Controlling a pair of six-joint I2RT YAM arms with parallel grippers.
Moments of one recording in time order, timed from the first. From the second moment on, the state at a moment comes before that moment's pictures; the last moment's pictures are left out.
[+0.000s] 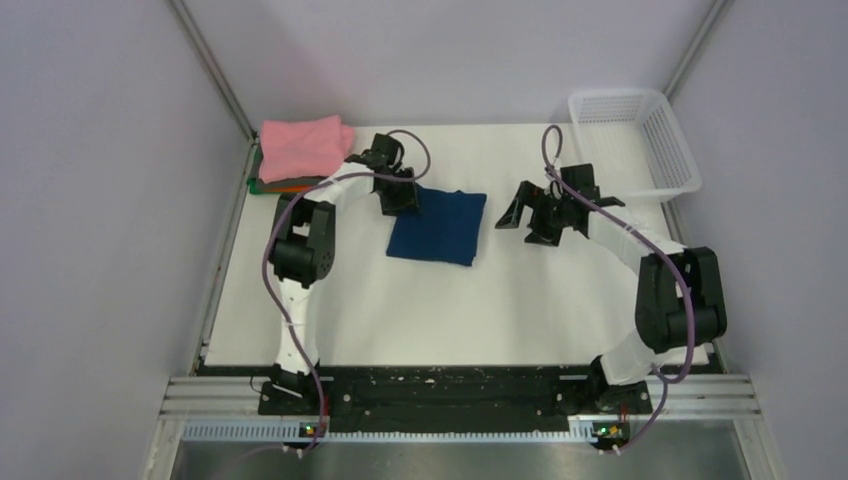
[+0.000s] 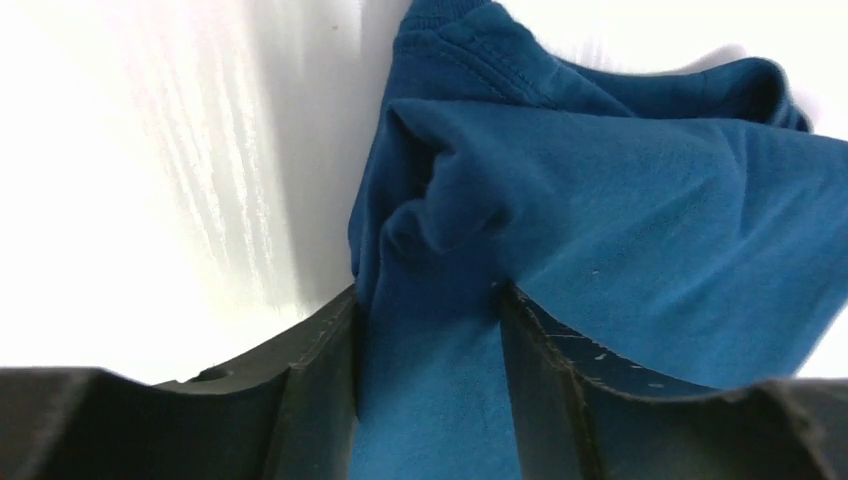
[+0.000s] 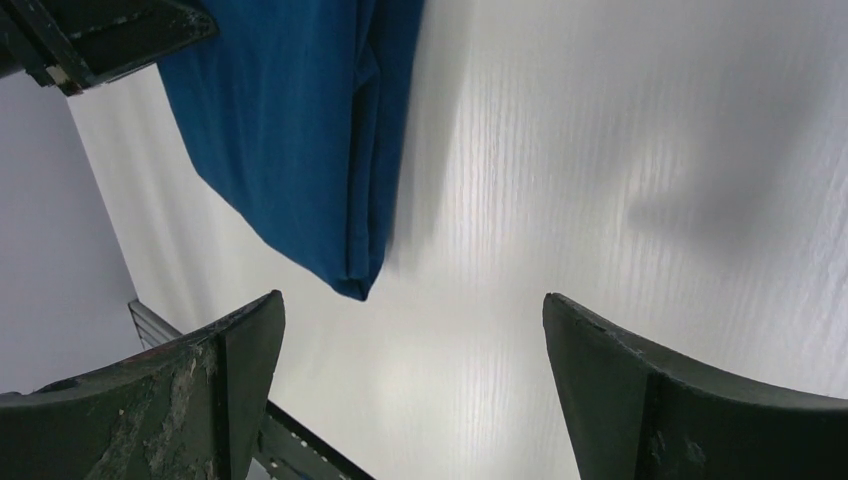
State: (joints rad) left arm -0.31 2.19 1.70 -0.57 0.25 -0.47; right arm 0.17 1.62 1.04 -0.33 -0.49 0.52
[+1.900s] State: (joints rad) left arm -0.25 2.21 2.33 -0.53 -0.73 0.18; right arm 0.01 1.39 0.92 -0.34 -0.30 0.37
